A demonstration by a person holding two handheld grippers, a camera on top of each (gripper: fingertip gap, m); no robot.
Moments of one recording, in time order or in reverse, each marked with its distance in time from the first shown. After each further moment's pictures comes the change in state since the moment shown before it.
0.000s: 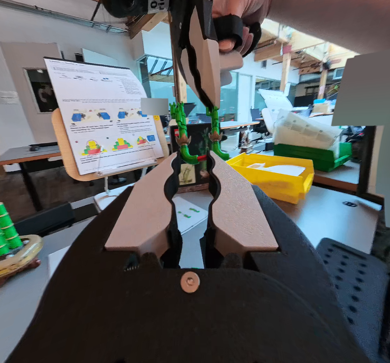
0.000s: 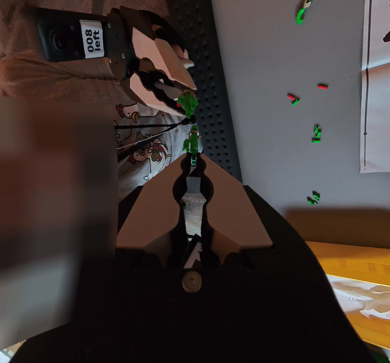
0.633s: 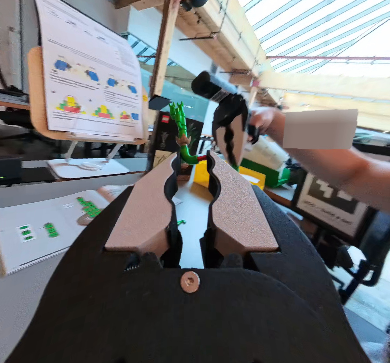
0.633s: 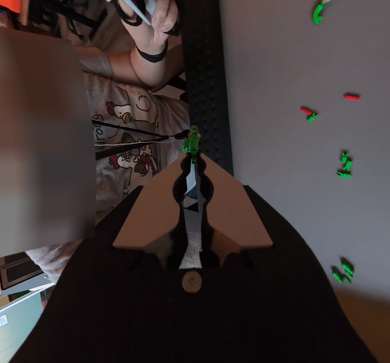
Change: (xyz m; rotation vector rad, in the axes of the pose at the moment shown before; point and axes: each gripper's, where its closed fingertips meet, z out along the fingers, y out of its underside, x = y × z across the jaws) left arm -0.043 0.022 -0.048 0.021 0.112 -0.356; right arm 0.058 0.047 0.077 0.256 -0.215 -0.090
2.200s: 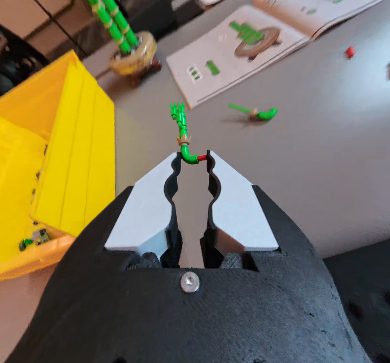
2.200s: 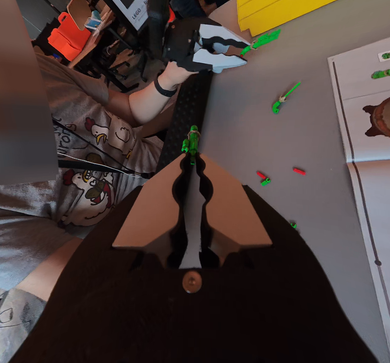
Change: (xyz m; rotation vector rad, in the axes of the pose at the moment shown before) left arm -0.164 0.123 -0.101 -0.820 -0.698 0.536; right arm 0.058 -0.013 0.019 0.425 -0.079 -0.328
